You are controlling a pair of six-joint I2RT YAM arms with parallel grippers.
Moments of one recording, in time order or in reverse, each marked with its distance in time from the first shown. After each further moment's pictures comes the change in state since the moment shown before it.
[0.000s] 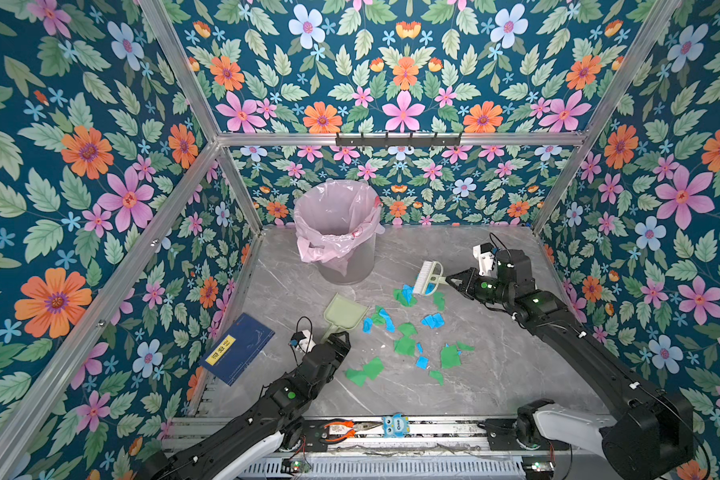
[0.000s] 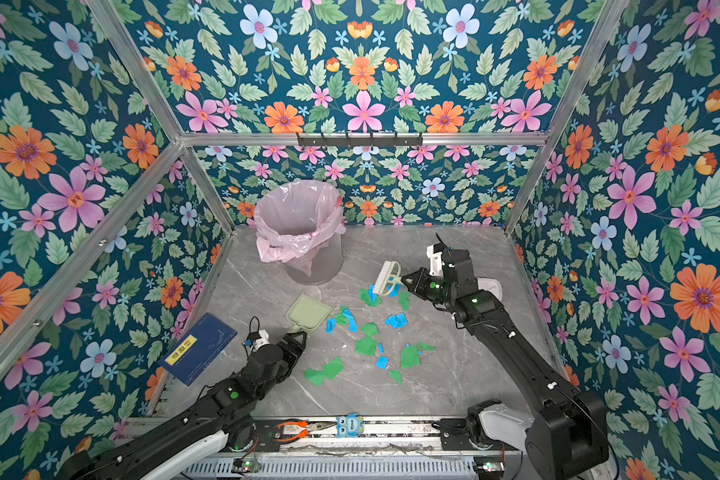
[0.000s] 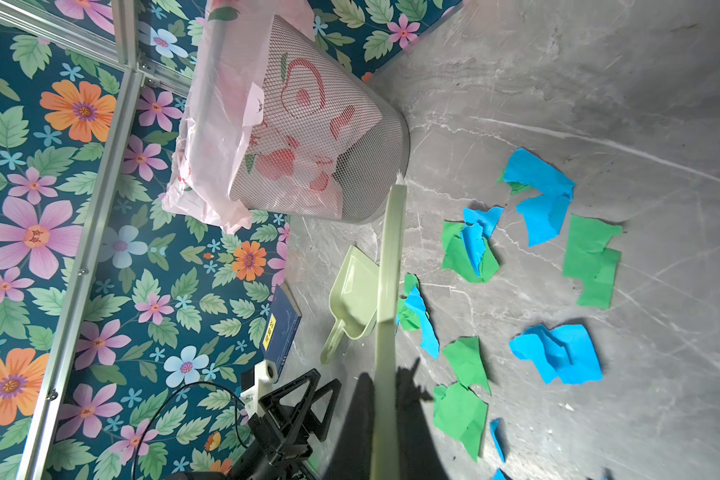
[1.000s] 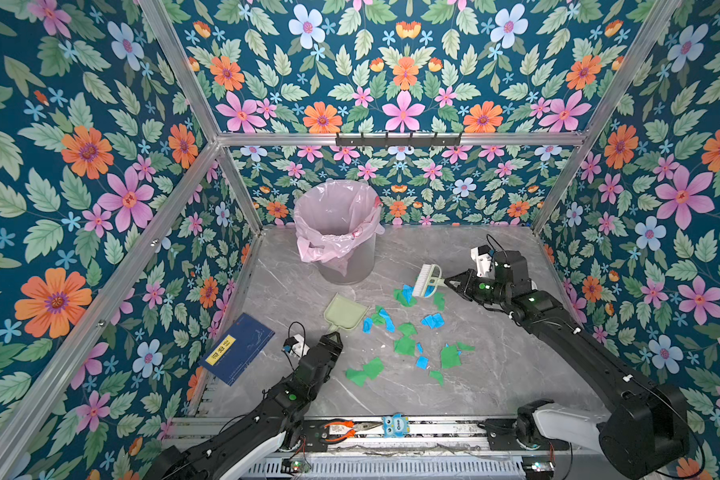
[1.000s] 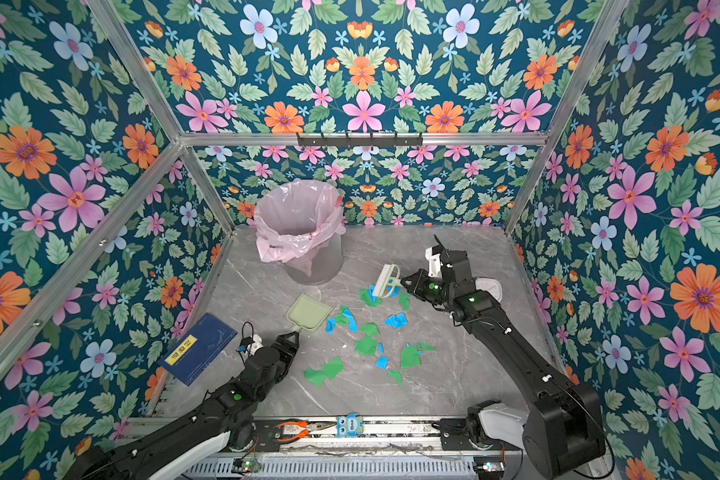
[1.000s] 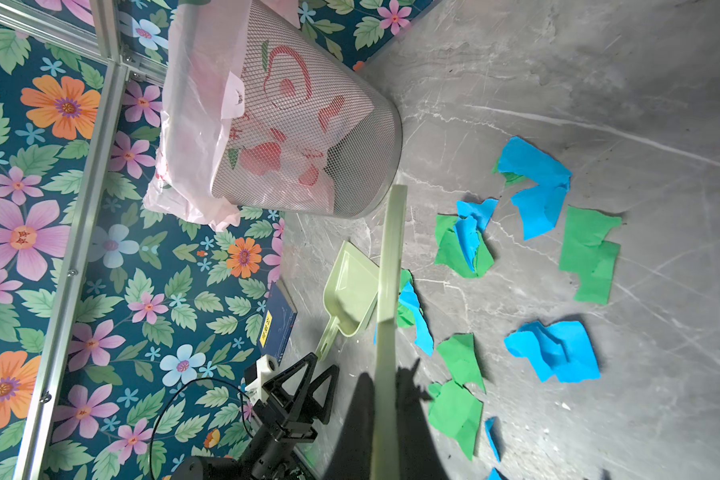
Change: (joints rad) left arm 0.101 0.142 -0.071 0.228 -0.002 -0.004; right arm -0.013 0.031 -0.022 0.017 -0.016 0.001
